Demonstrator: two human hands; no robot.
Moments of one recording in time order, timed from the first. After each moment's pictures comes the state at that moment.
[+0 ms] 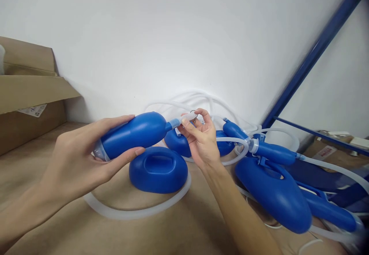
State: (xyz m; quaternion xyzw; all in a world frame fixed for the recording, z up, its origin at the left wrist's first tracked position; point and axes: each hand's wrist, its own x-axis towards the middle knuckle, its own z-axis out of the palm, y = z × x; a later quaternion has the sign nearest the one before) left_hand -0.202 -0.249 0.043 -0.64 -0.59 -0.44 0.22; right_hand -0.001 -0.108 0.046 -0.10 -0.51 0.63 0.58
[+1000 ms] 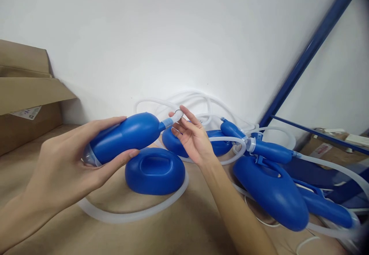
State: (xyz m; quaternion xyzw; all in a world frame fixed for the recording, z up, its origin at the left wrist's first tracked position) left_hand -0.195 -0.253 0.044 -0.61 -0.62 -0.43 0.23; right_hand 0.003 -0.084 0.036 -0.09 -0.54 0.67 0.50
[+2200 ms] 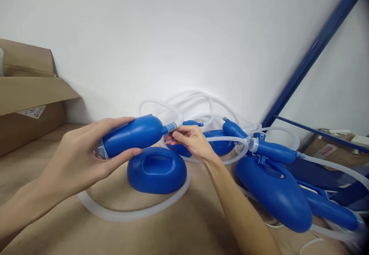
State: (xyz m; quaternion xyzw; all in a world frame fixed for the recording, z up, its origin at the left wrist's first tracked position) left_hand -0.213 -0.235 0.042 -0.67 -0.55 -0.41 0.28; right_hand 0.007 -0.068 0.025 -0.10 -0.70 0.60 0.36
